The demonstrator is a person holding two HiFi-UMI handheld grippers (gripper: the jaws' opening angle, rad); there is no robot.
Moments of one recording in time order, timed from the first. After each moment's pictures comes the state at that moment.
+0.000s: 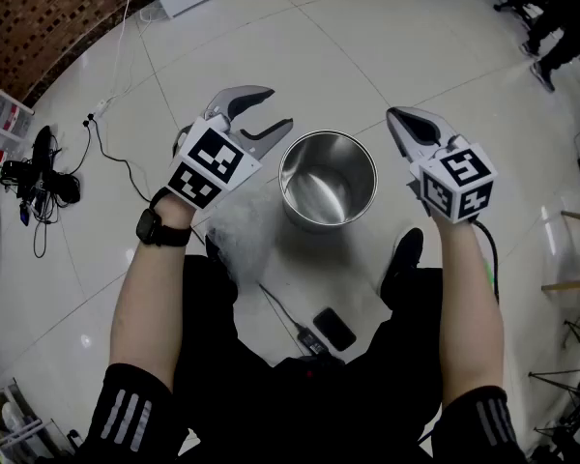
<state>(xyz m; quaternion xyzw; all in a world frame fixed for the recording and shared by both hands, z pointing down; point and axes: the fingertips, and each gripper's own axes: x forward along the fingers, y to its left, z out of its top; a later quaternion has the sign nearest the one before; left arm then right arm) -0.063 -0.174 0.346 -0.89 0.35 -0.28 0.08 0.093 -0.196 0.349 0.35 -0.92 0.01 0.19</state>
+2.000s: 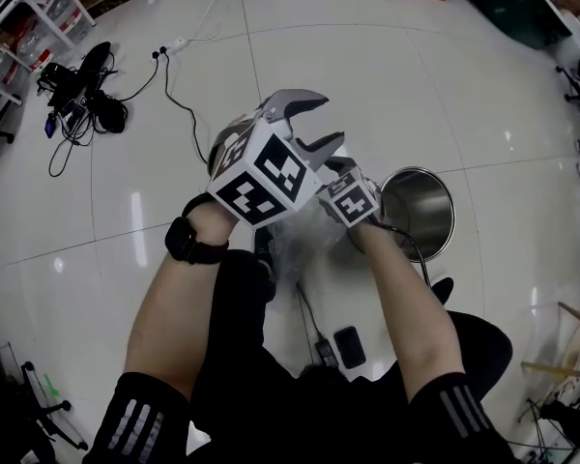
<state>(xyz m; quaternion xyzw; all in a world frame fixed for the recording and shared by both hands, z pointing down) -0.248 -0.123 0.340 -0.84 0.45 -0.29 0.04 -0.259 -0.107 0.599 0.11 -0.90 0.03 0.41</state>
